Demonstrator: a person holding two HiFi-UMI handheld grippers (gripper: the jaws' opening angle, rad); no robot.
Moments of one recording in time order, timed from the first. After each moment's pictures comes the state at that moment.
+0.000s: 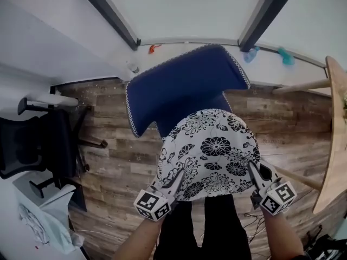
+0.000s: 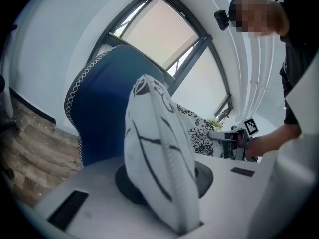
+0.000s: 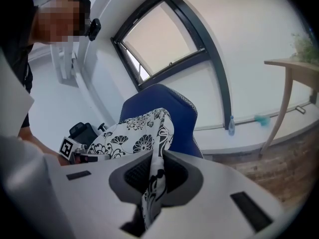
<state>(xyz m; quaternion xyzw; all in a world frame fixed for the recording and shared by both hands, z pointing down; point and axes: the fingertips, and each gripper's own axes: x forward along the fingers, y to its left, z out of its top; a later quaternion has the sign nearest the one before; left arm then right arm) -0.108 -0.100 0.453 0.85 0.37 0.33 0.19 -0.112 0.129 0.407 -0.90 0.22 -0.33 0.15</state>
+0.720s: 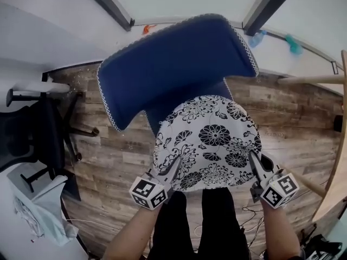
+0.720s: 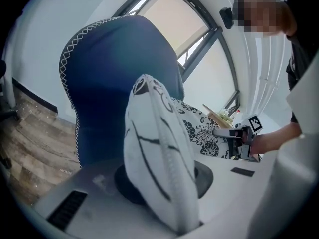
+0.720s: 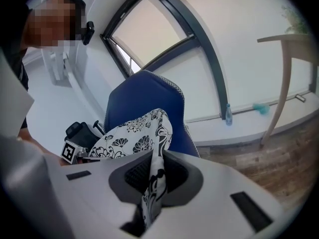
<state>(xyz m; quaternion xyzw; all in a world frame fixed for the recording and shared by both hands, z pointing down) -0.096 -0.087 0.529 0.84 0.35 0.37 0.19 -0.098 0.150 0.472 -0.89 0.21 -0.36 0.17</state>
